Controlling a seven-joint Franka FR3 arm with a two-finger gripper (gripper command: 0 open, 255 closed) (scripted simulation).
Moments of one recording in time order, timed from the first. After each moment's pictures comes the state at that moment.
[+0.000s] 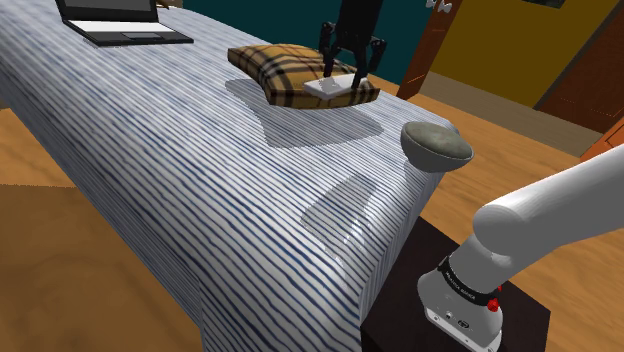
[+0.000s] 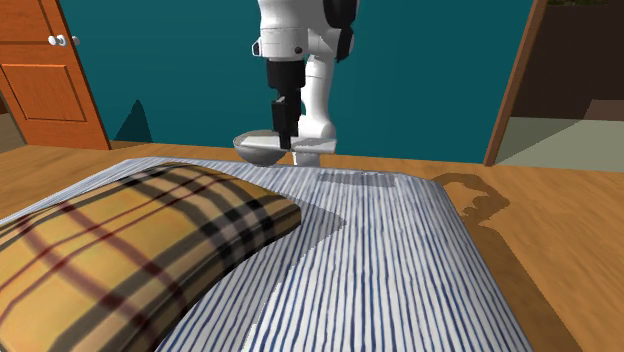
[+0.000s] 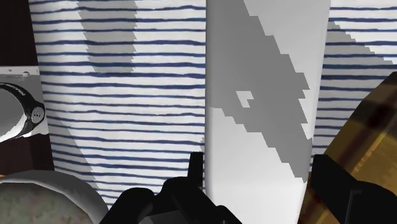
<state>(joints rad) -0.38 -0.33 0.54 -1.89 0.17 1.60 1.53</state>
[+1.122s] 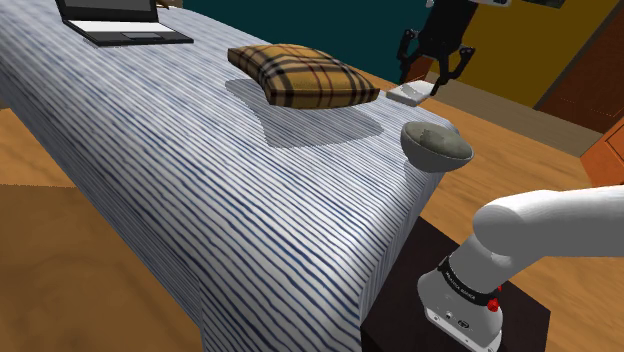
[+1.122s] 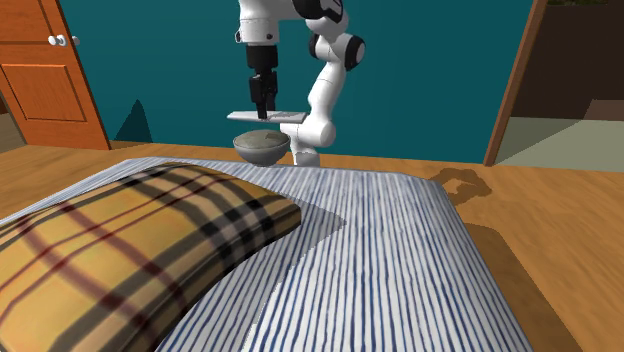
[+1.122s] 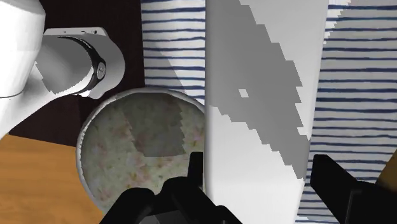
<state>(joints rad) -0.38 -0.71 0.25 -2.16 0.17 1.46 1.23</state>
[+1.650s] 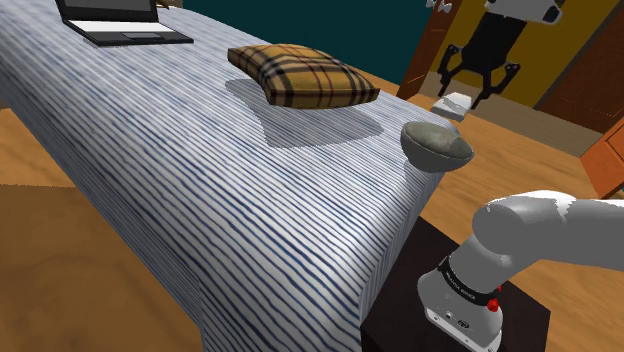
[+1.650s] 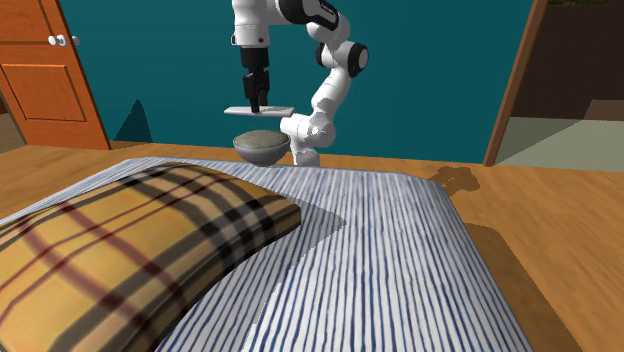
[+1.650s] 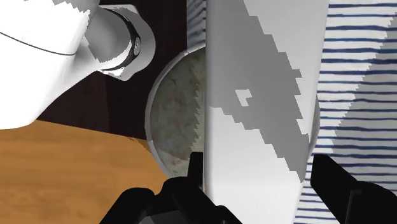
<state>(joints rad) -0.40 -0.89 0.09 -2.30 0.08 1.40 1.07</state>
